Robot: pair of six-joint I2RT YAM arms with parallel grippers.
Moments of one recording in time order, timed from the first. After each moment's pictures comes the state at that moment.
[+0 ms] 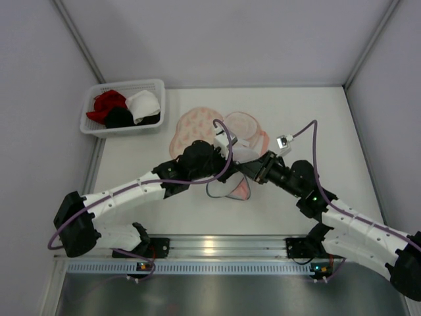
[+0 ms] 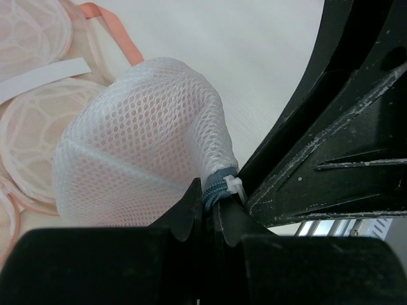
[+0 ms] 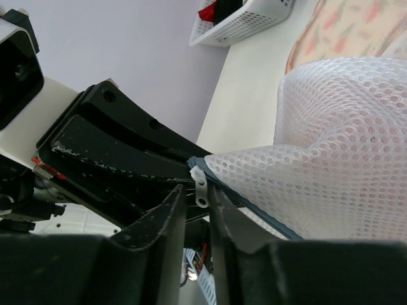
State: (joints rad) left arm -0.94 1.27 0.92 -0.05 0.09 -0.27; right arm 0.74 0.83 0.43 0.35 -0.15 1.04
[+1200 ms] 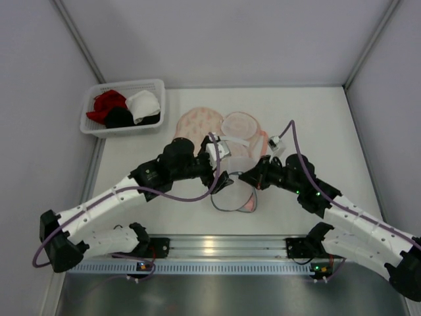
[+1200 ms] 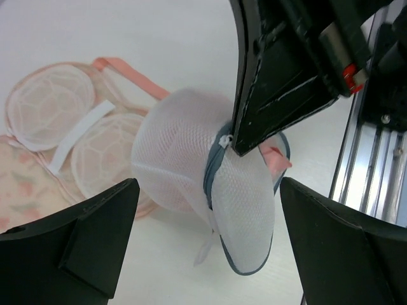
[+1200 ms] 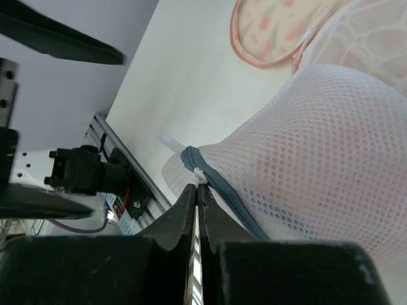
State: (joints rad) left arm -0.90 1.06 0.96 -0.24 0.25 0.15; right arm 0.73 0.84 0.54 0.00 -0.24 0.70
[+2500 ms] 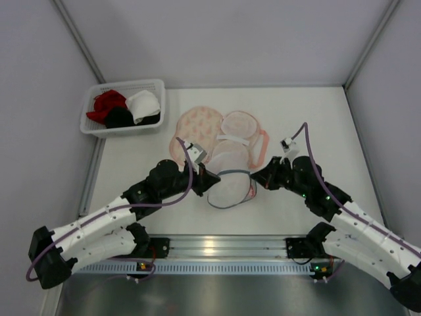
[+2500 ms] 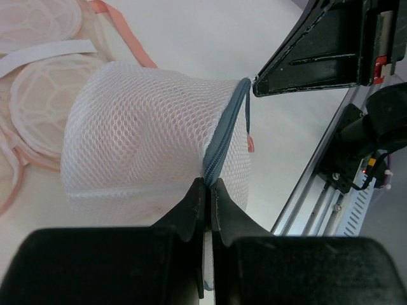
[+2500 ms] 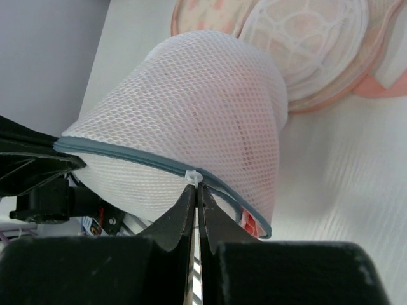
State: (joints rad) left arm -0.88 0.89 0.63 0.00 0.14 -0.29; right arm 0.68 0.72 0.56 -0.22 -0.10 0.71
